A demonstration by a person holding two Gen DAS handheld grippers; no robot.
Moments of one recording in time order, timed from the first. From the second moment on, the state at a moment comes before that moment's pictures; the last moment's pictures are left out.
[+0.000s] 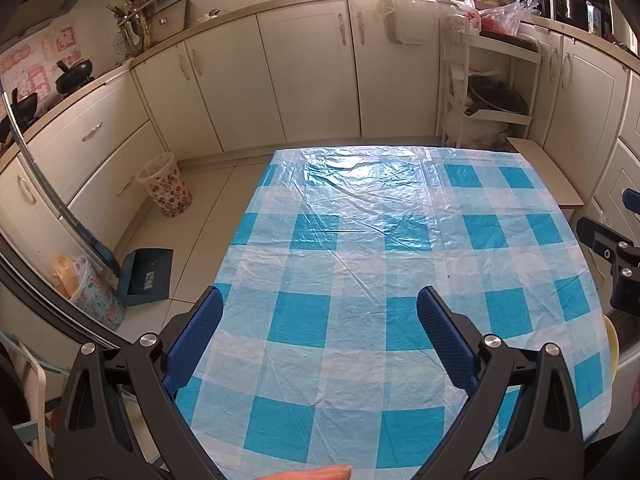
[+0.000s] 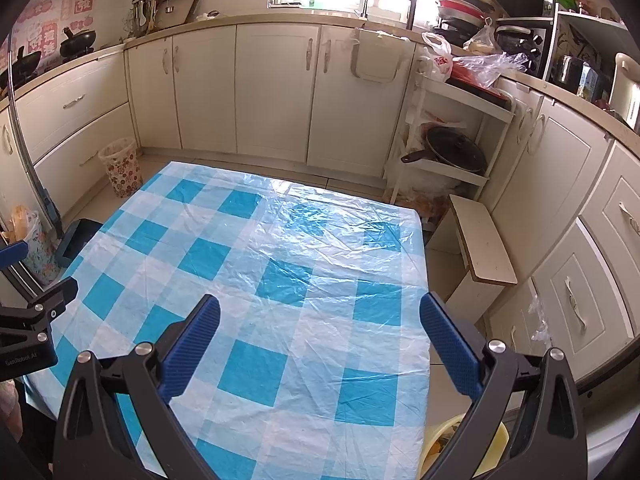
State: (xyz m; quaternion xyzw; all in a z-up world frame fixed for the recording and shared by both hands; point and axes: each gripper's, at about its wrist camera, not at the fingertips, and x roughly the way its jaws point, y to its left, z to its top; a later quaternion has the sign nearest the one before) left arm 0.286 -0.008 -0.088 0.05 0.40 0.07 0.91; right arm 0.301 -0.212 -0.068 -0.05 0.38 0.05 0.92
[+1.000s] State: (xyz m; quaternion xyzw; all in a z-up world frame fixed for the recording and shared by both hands) left arm 0.287 -0.007 -0.087 0.05 0.40 0.07 0.91; right arm 0.301 -0.216 -0.063 -0.04 0.38 0.04 0.92
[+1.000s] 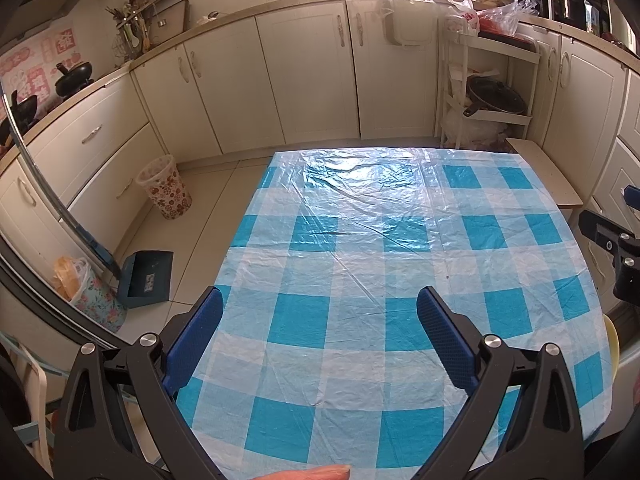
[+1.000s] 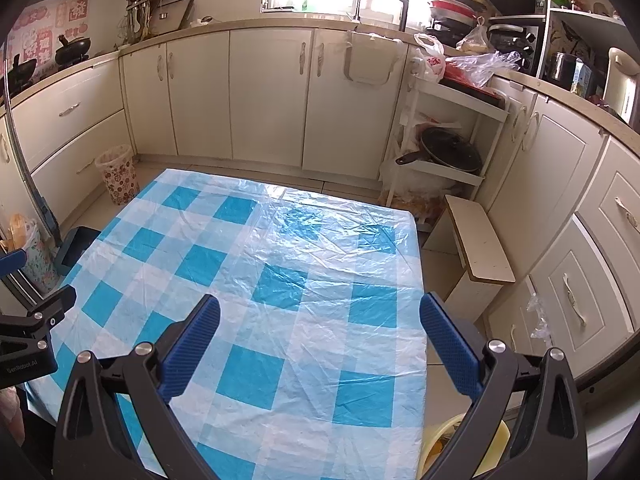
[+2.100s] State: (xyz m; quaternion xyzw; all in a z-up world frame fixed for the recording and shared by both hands) left arm 0.222 -0.062 -0.033 0.07 0.35 0.00 0.93; right arm 0.193 -0.270 -0.015 -0.01 0.31 -0.04 0.95
